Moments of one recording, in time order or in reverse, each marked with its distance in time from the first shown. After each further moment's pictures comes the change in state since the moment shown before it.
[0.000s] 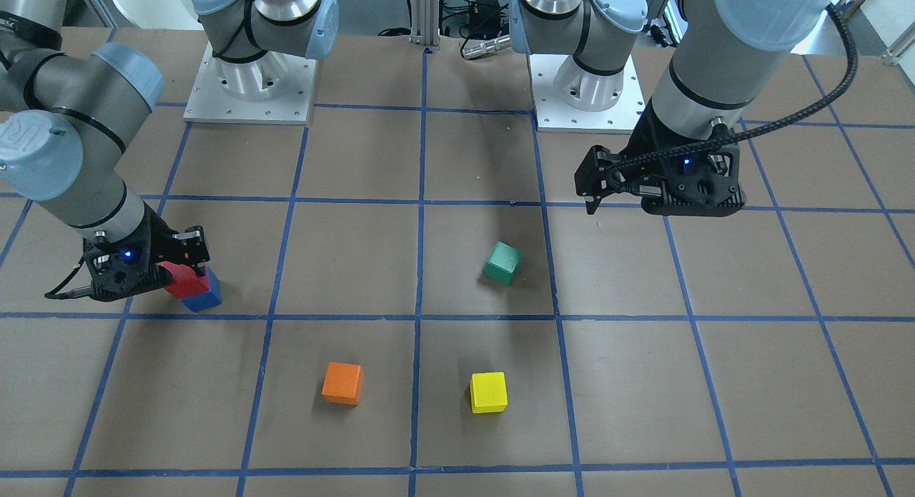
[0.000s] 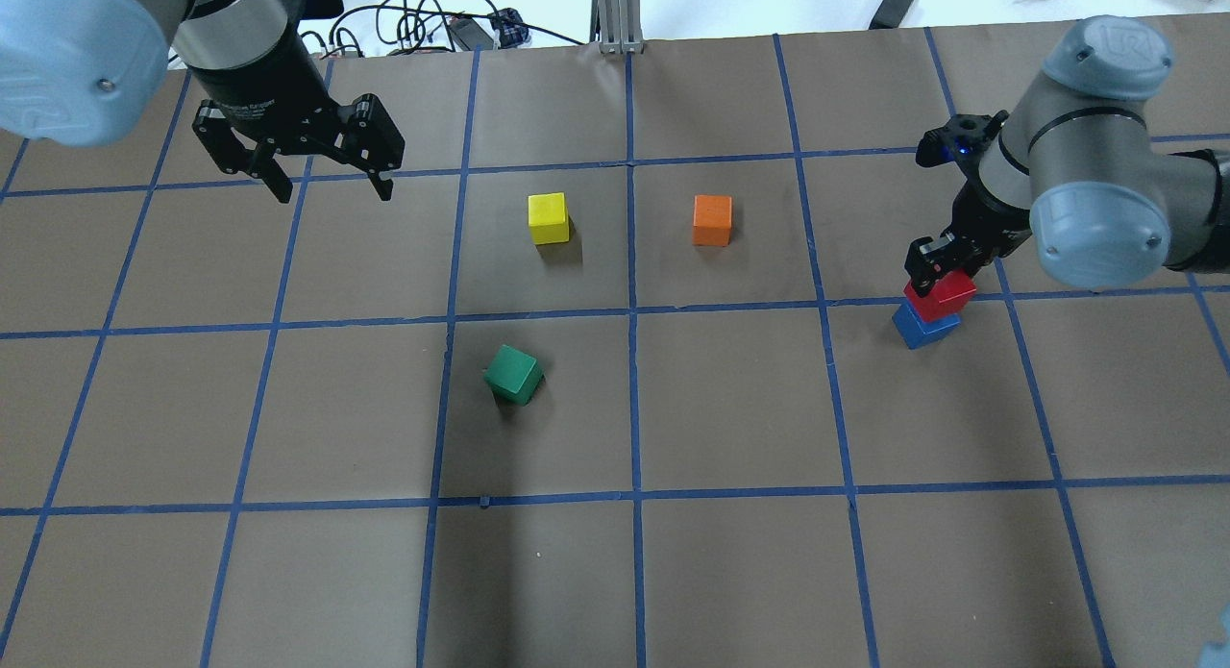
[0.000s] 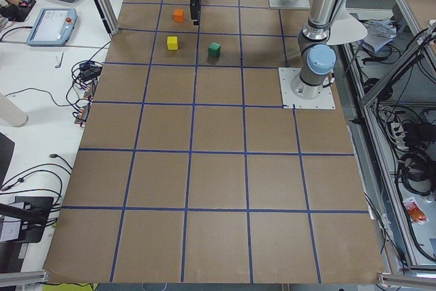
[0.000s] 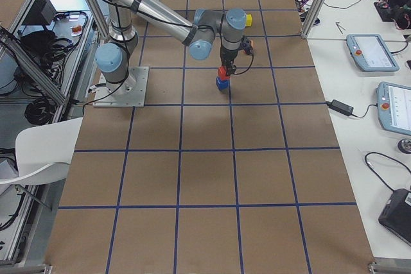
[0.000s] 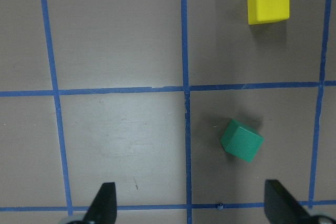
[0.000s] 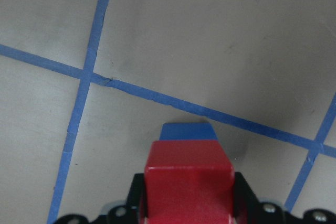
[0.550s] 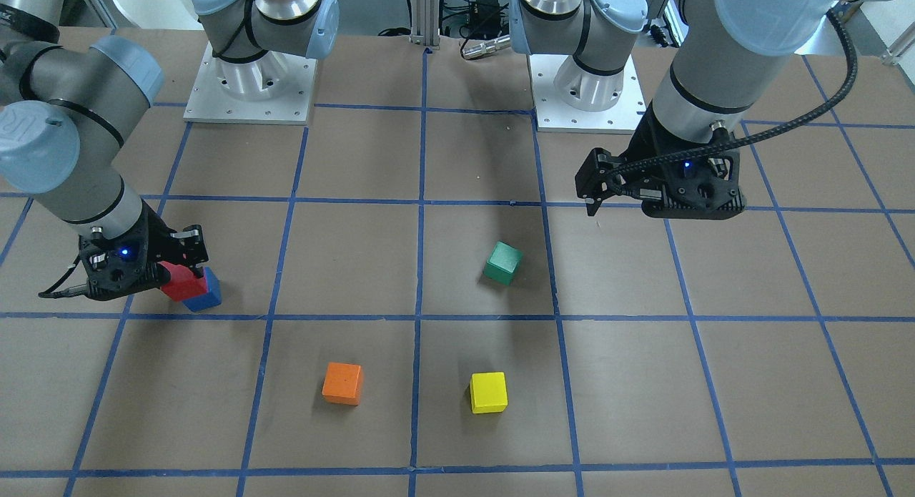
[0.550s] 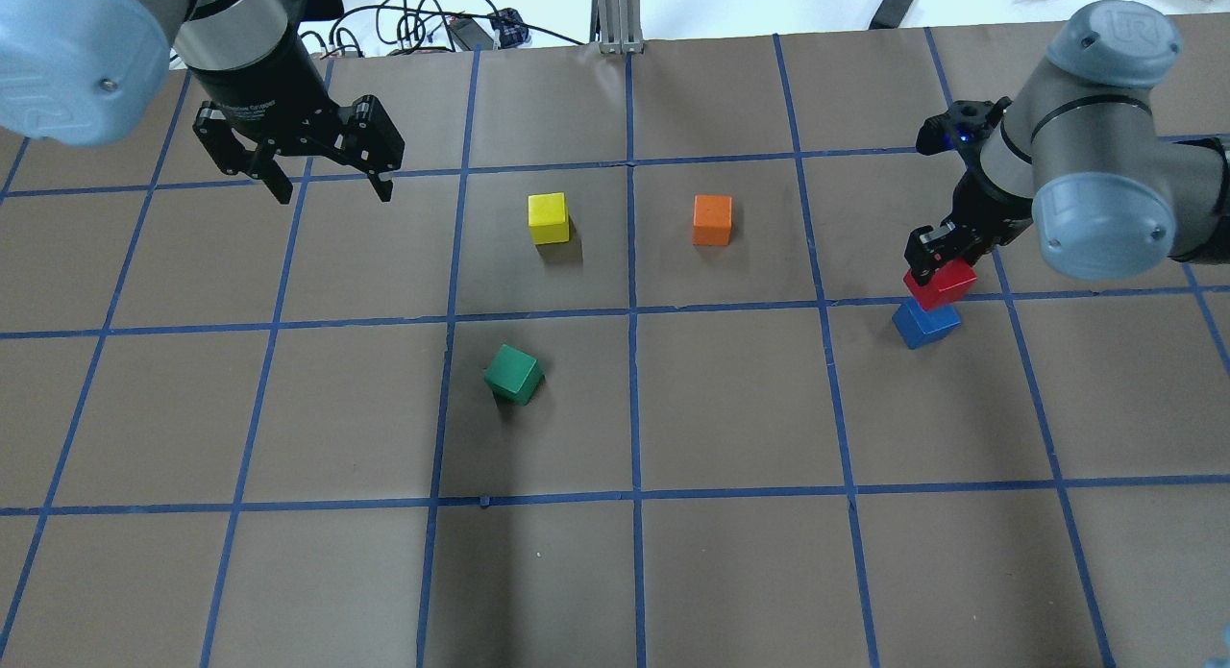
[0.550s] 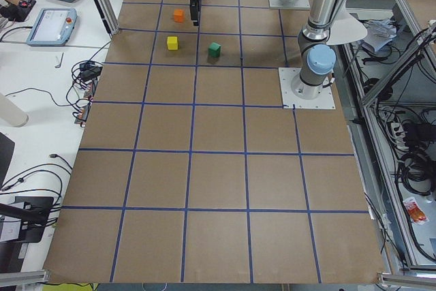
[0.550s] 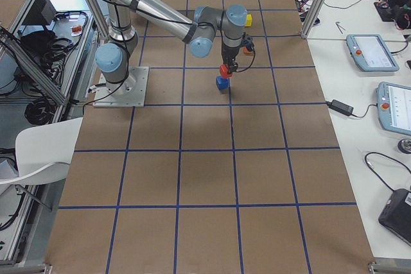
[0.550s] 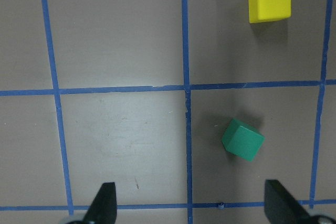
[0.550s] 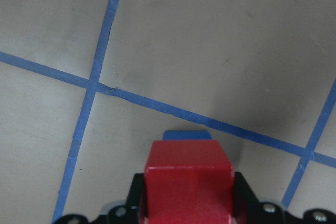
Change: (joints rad) left arm 0.002 -0.004 0.001 0.001 0.001 0.001; right arm 0.013 -0.007 -0.020 0.002 0.002 -0.001
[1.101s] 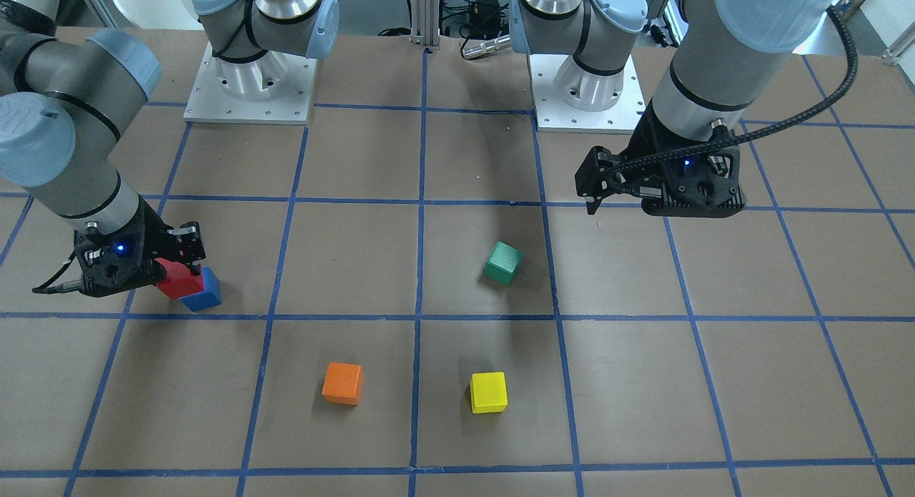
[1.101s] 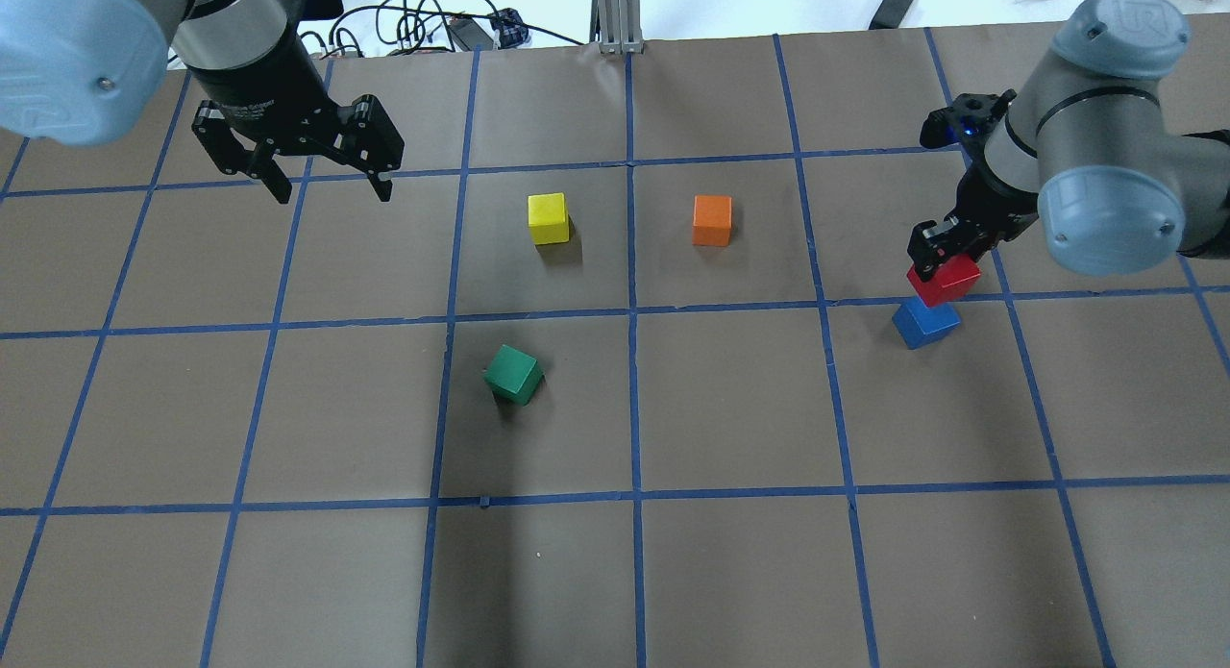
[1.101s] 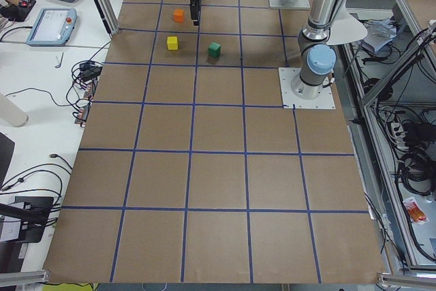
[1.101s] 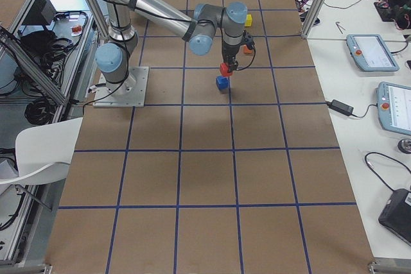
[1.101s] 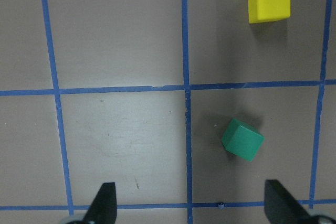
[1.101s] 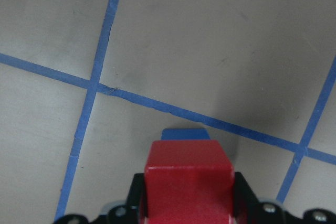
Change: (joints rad) left arm -0.001 0.001 0.002 -0.004 0.002 0.001; right arm 0.001 -0.014 -0.007 0.010 -0.004 0.008
